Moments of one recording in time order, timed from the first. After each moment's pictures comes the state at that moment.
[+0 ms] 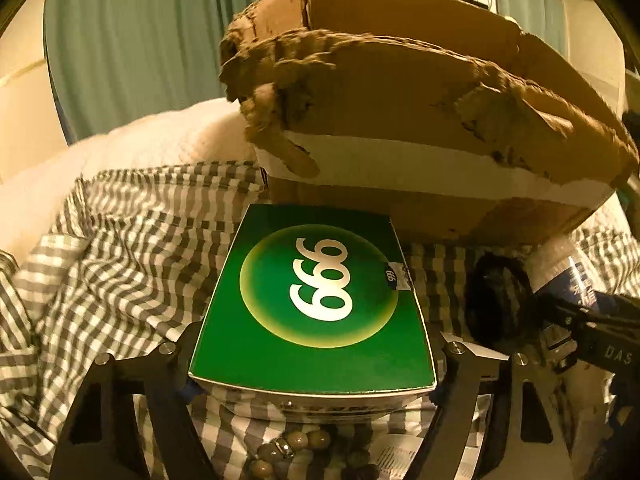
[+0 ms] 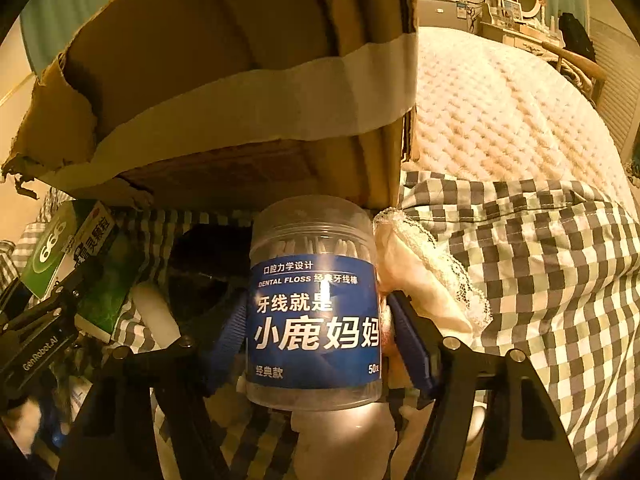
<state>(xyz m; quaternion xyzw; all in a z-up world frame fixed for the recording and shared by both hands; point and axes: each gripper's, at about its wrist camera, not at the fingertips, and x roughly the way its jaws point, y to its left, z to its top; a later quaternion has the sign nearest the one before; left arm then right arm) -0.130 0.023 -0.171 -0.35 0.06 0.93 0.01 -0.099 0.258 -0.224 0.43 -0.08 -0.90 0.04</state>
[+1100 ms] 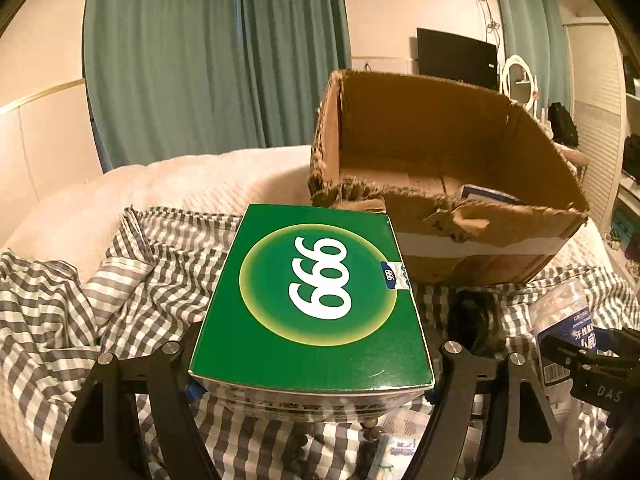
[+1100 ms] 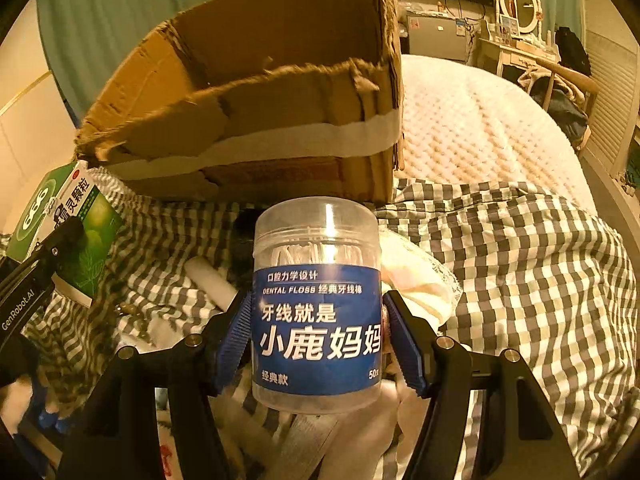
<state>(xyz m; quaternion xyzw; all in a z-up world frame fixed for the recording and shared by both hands) -0.063 0.016 -0.100 -0.27 0.04 0.96 -0.01 -0.025 0.249 -0.167 0.41 -0.07 -0.91 0.04</state>
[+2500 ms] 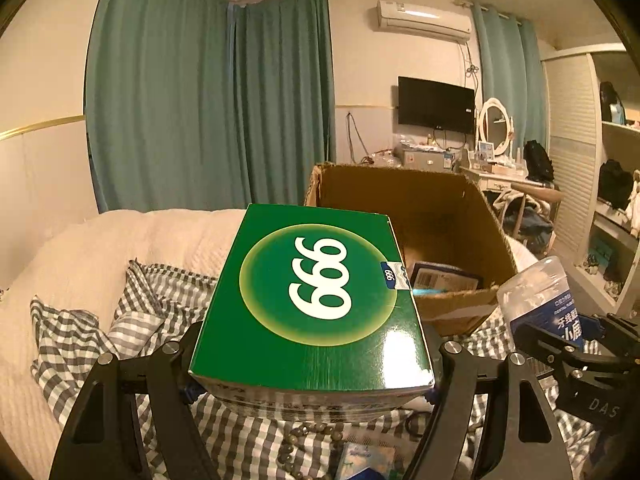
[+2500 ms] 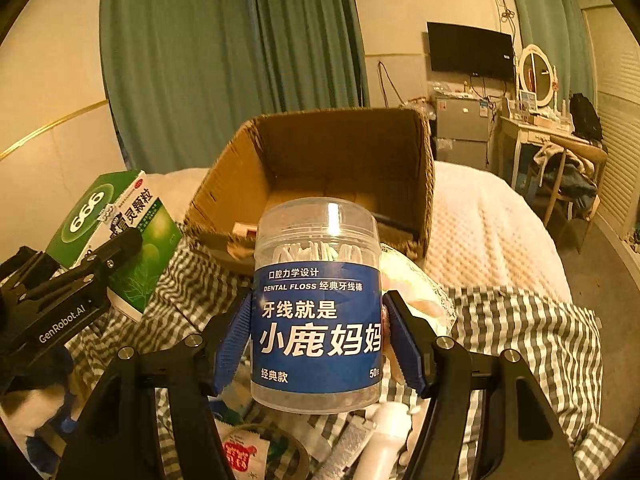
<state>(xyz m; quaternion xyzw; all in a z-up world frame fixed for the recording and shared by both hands) -0.023 0.021 -0.019 -0.20 0.02 0.98 0.03 -0.008 0.225 -0.075 0.28 -0.04 -0.96 0.09</state>
